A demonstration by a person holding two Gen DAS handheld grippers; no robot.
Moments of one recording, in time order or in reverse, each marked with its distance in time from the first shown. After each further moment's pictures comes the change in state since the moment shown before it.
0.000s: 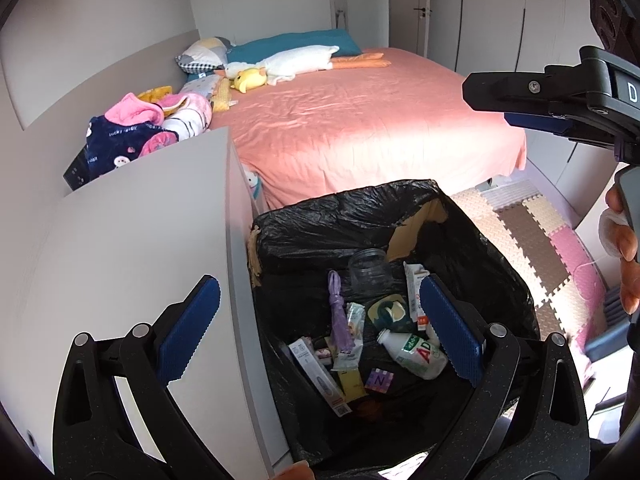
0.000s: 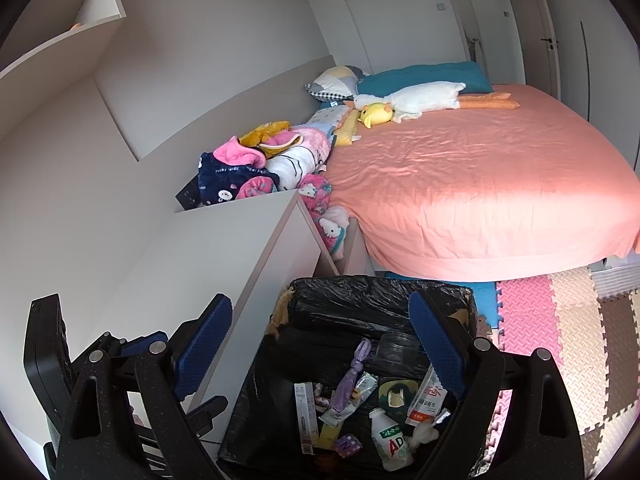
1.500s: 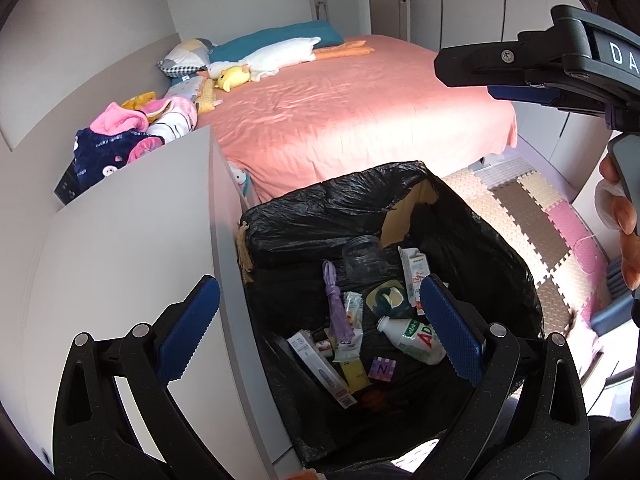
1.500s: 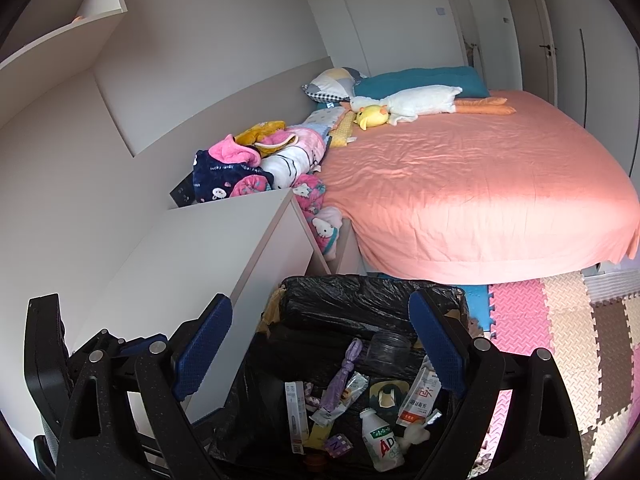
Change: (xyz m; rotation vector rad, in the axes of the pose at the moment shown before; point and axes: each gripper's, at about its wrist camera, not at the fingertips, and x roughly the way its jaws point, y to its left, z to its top) left arm 0.003 -0.014 -0.006 0.090 0.023 -0.016; right arm -0.003 0.001 -0.005 -0.014 -0.005 -0.019
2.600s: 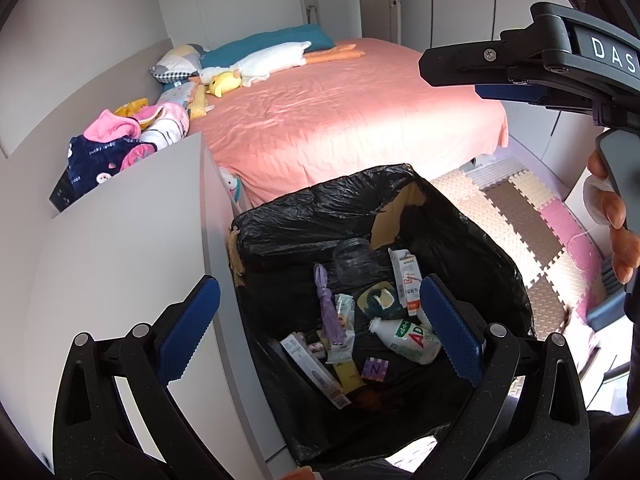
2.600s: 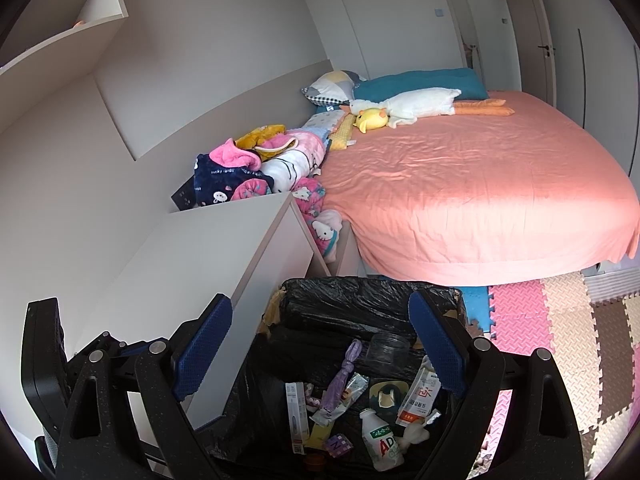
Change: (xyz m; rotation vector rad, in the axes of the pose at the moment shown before) left arm -0.007 -0.006 0.001 0.012 -0.011 -0.020; right arm -0.003 -0.001 0.000 0.001 -0.004 0.000
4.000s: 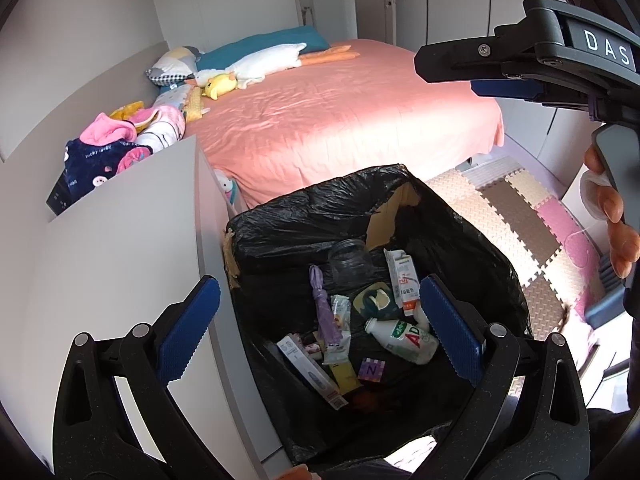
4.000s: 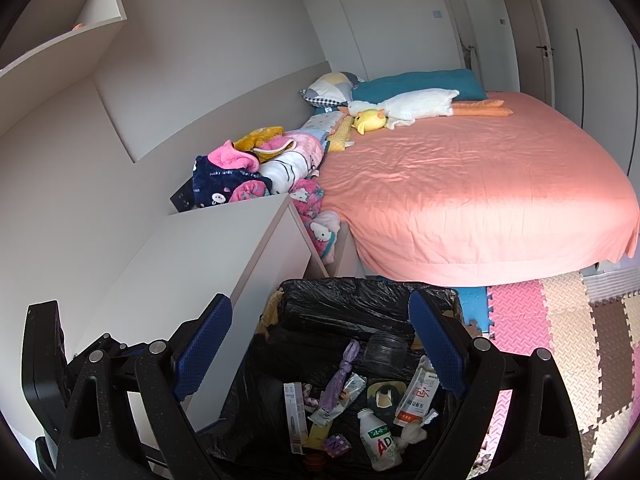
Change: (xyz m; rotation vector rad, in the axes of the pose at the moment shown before) left arm 0.000 -0.003 -0.001 0.010 -0.006 -0.013; right arm -0.008 0.001 0.005 -0.001 -0.007 -0.003
